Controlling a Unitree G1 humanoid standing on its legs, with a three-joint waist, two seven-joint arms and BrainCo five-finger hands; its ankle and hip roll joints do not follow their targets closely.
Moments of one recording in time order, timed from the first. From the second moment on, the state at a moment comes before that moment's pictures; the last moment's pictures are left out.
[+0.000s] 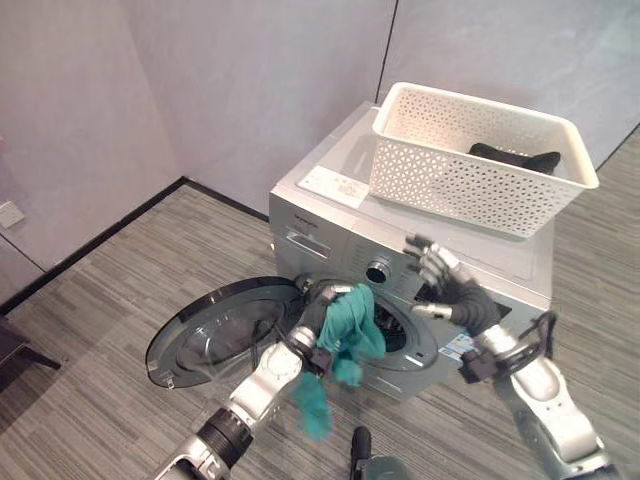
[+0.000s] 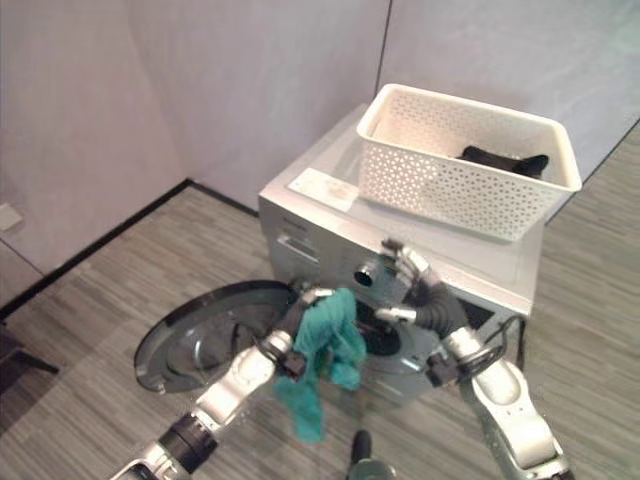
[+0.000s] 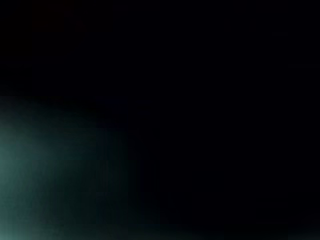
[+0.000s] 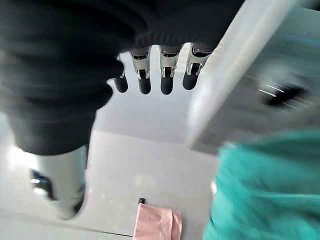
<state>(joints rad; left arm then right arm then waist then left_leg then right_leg) -0.26 0.20 -0.64 0.28 -0.36 -0.13 0.01 0.15 -0.59 0.17 -0.25 0.55 -0.15 0.20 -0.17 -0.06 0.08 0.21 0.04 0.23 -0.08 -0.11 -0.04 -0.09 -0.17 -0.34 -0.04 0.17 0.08</state>
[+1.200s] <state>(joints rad) -0.31 0.11 -0.66 0.54 -0.52 -0.14 0.06 0.24 -0.32 0.14 0.70 0.50 -0.07 0.10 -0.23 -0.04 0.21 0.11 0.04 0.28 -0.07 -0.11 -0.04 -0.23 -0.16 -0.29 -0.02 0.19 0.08</state>
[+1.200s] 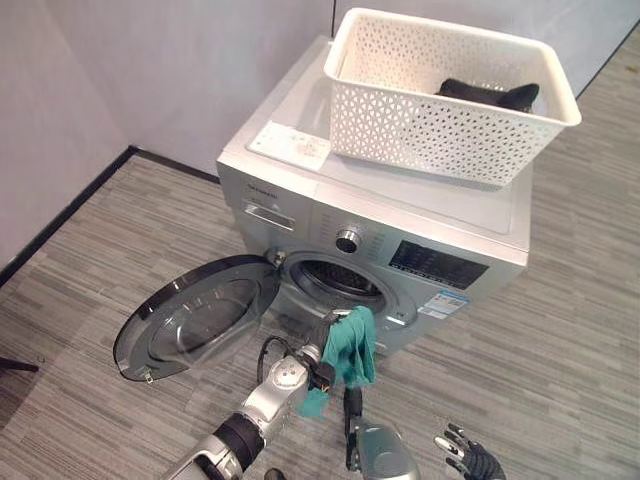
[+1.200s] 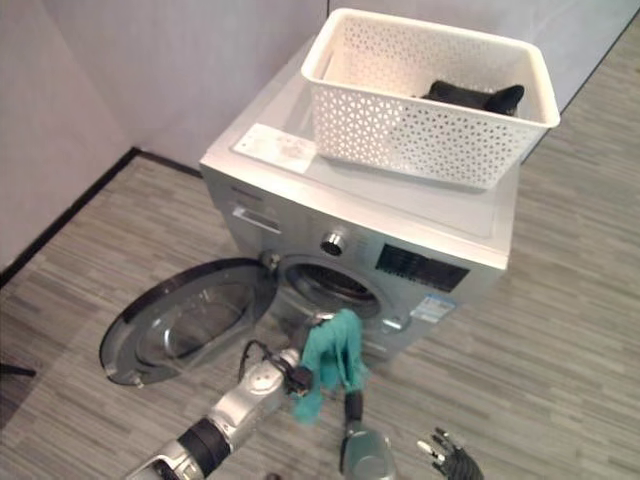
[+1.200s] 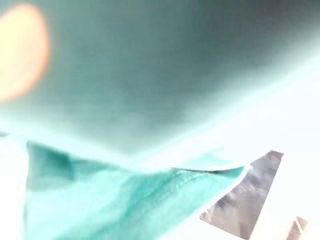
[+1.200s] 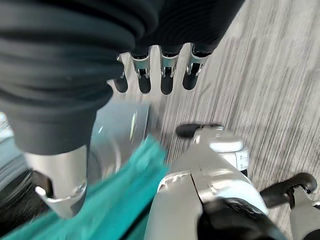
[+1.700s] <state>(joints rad) -0.60 -0.01 -0.65 0.70 -0.59 -0.21 0.17 -0.06 -0.29 0.23 0.76 0.58 -0.11 -0.10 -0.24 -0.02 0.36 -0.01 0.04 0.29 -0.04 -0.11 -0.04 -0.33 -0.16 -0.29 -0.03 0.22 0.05</state>
